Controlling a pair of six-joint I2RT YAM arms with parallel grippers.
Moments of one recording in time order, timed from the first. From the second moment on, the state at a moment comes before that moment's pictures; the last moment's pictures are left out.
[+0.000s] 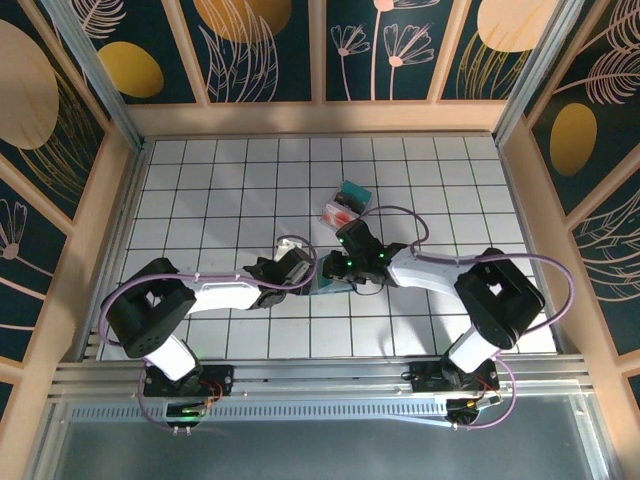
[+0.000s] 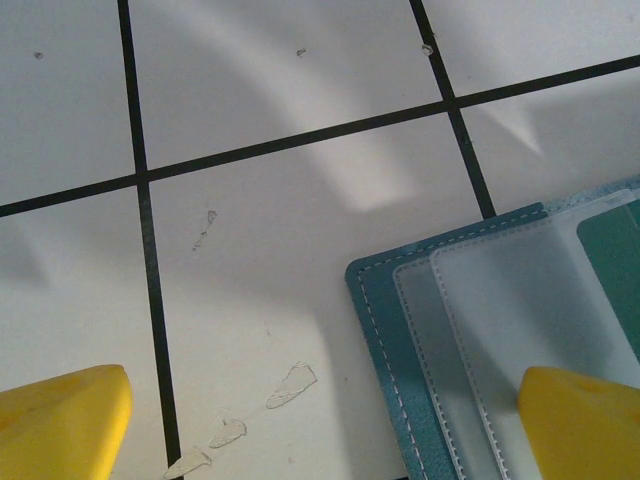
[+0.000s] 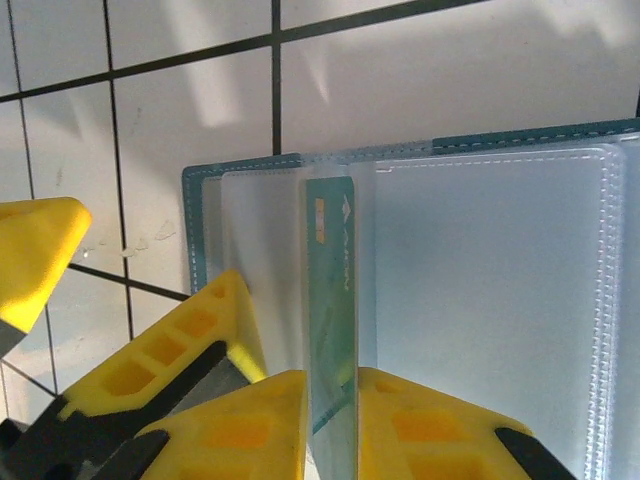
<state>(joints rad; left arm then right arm) -0.90 1.62 0.69 -0.07 -0.44 -0.55 0.79 1.59 0.80 -0.14 -0.20 0.86</state>
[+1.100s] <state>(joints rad) -0.90 1.59 0.69 -0.14 -0.55 -0.63 0.77 1.48 0.92 -0.32 -0.01 0.65</state>
